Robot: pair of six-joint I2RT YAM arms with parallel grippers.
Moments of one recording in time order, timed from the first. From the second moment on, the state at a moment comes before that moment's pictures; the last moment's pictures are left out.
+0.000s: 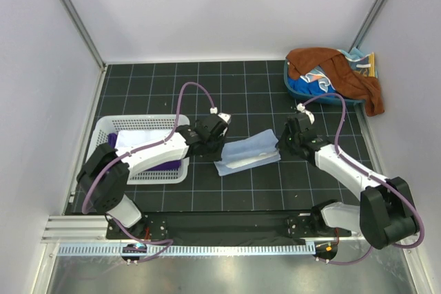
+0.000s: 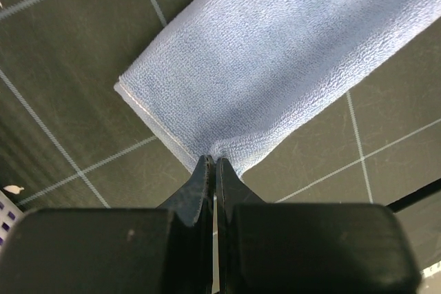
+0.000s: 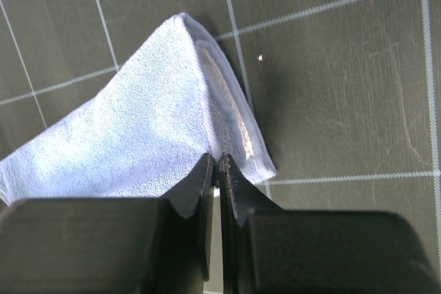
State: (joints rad) left arm -0.85 1.58 1.07 -0.49 -0.05 -0.47; right arm 0.34 1.21 0.64 -0.29 0.09 0.67
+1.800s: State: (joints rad) left arm -0.88 1.71 1.11 -0.48 -0.09 -0.66; right arm 0.33 1.12 0.64 -0.39 0.11 0.69
